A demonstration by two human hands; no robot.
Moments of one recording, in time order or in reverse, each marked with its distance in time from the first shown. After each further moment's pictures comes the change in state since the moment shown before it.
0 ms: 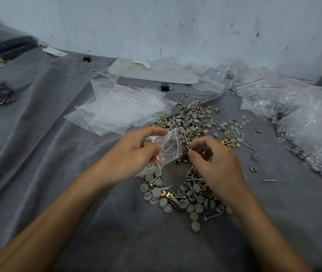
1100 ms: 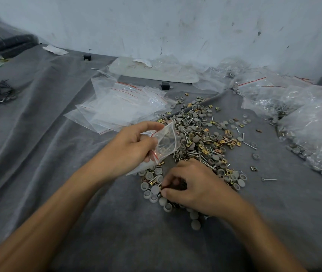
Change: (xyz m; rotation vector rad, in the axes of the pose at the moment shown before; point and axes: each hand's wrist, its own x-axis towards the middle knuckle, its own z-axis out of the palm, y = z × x) left_hand 0.001 0.008 -0.002 -0.084 0.074 -0.019; right_hand -0.012 -0.017 0.010 -0.307 -0.578 -0.217
